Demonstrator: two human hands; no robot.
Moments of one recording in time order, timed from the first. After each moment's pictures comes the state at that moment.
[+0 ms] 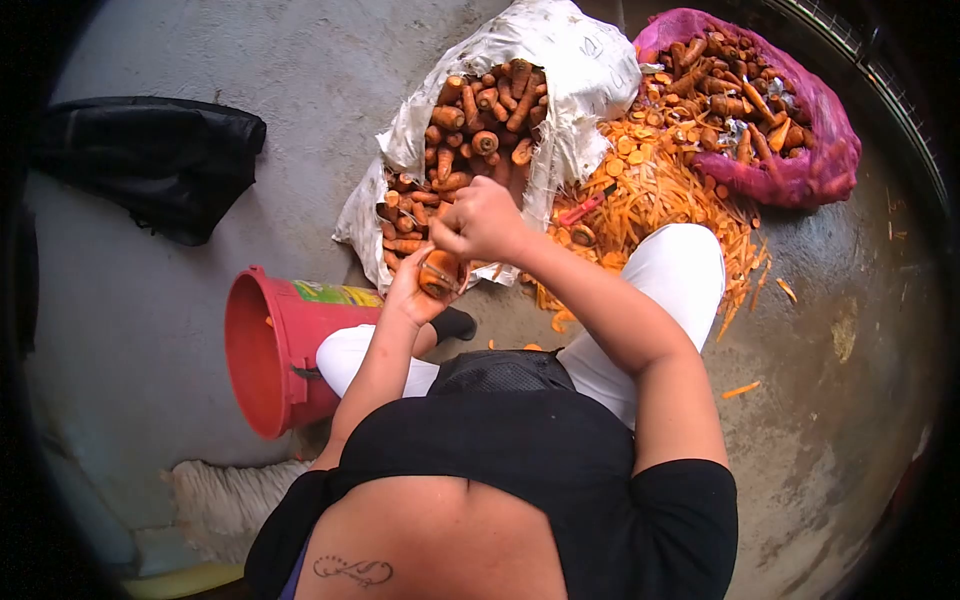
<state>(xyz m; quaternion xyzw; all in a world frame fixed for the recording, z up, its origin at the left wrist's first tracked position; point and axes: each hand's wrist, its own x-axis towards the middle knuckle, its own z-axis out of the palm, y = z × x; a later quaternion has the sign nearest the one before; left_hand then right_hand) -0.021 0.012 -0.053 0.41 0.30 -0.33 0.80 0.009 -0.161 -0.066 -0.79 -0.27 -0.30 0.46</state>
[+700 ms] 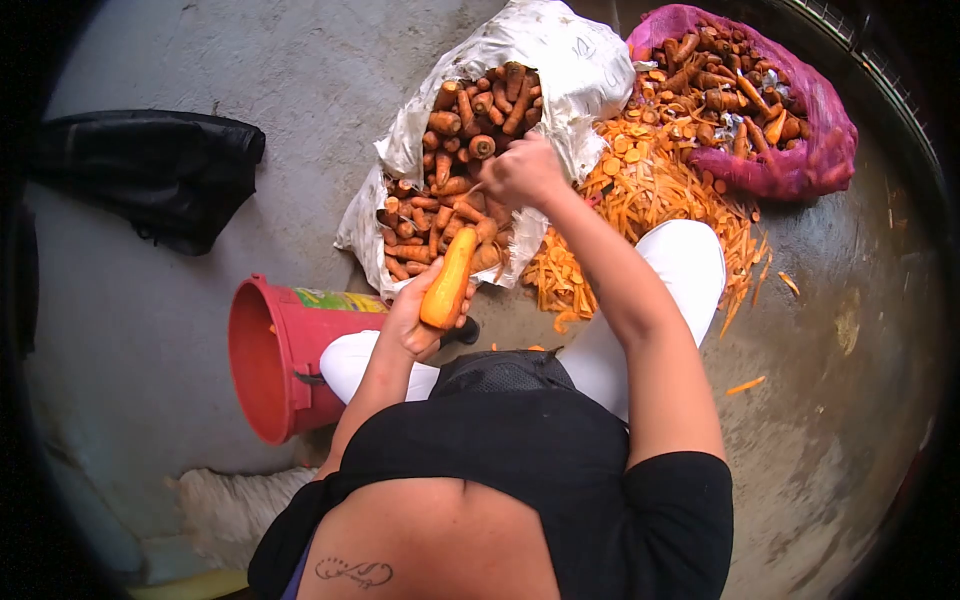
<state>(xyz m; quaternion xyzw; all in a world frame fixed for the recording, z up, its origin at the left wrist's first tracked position) -0.049 0.013 -0.035 0.45 0.17 -0.42 0.77 0.059 -0.217 -0.104 -0.96 -0.13 -0.17 0.19</state>
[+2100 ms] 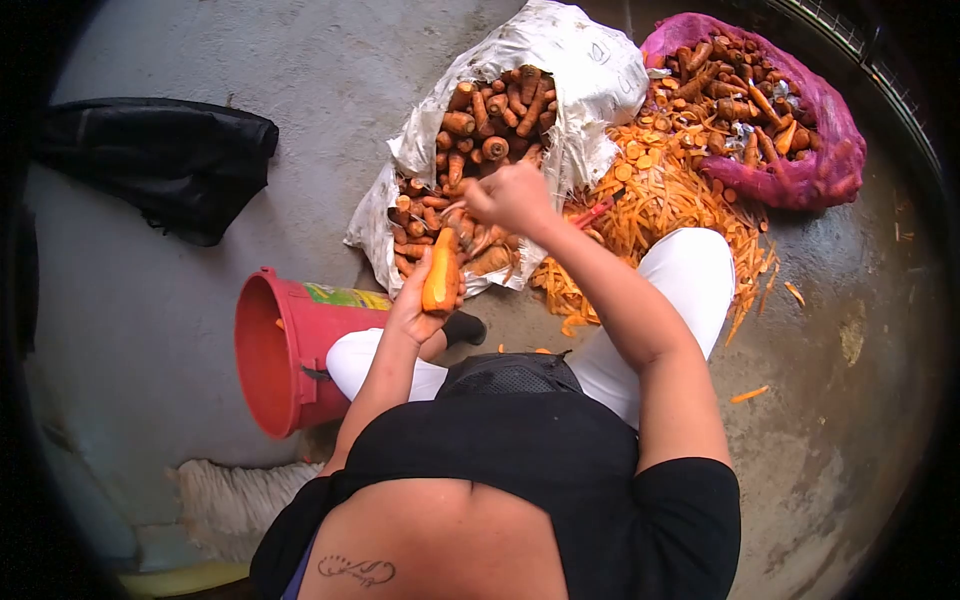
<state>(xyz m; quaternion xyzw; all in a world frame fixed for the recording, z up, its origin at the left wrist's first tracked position) -0.037 0.038 -0.059 0.47 0.21 -0.33 0.79 0.031 -0.182 -0.068 -0.89 -0.06 -0.03 0.45</state>
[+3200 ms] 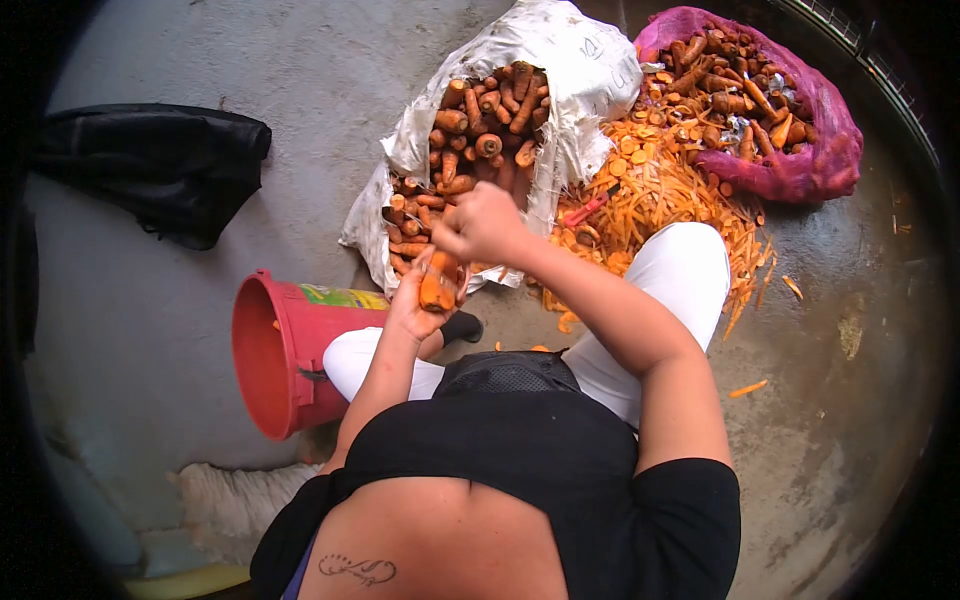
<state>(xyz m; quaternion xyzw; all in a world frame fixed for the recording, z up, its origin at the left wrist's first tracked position) -0.032 0.041 -0.075 0.42 0.22 -0.36 0.80 0.005 -0.159 -0.065 -0.82 -0.24 -0.25 0.46</state>
